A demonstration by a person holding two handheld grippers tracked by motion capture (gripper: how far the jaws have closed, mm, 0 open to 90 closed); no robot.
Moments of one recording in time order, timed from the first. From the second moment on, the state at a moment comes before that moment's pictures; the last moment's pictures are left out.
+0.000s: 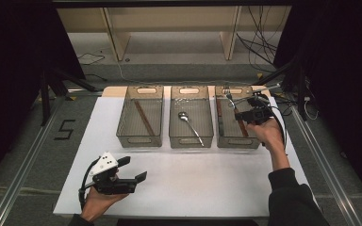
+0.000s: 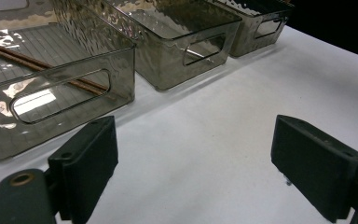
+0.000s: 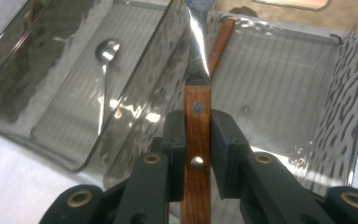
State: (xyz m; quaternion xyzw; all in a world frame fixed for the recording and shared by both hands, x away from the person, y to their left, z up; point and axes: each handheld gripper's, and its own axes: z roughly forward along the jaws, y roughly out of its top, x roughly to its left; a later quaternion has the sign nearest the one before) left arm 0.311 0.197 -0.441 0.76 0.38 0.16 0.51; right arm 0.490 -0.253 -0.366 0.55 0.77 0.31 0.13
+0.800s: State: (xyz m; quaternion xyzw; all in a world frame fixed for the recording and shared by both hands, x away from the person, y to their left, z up) left arm 0.311 0.198 -0.441 0.76 0.38 0.15 0.51; right arm 0.520 -0.252 -0.398 0.61 0.73 0.29 0.10
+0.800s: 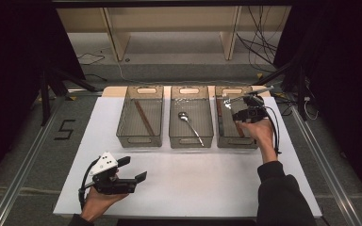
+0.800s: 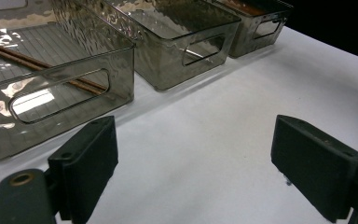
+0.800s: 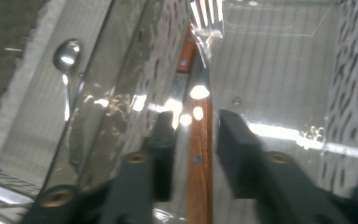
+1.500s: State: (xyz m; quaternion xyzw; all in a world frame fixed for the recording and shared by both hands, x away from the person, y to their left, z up) left arm 0.311 0.198 -0.441 0.76 0.38 0.15 0.51; right arm 0.455 -0.242 -0.377 0.50 0.75 0.42 0.11
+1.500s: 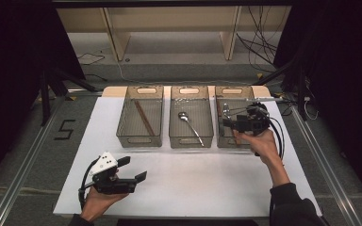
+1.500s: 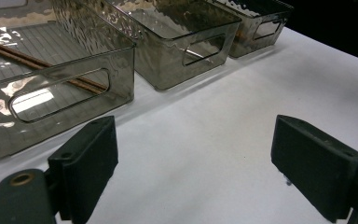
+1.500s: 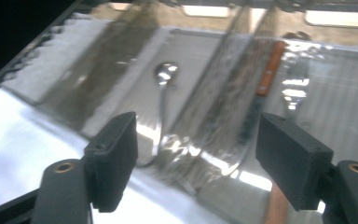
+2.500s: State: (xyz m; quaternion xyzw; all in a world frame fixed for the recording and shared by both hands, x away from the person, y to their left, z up) left arm 0.312 0.198 -0.440 0.75 0.39 0.14 0.52; right arm 0.326 -0.228 -0.413 0.39 0.76 0.51 0.13
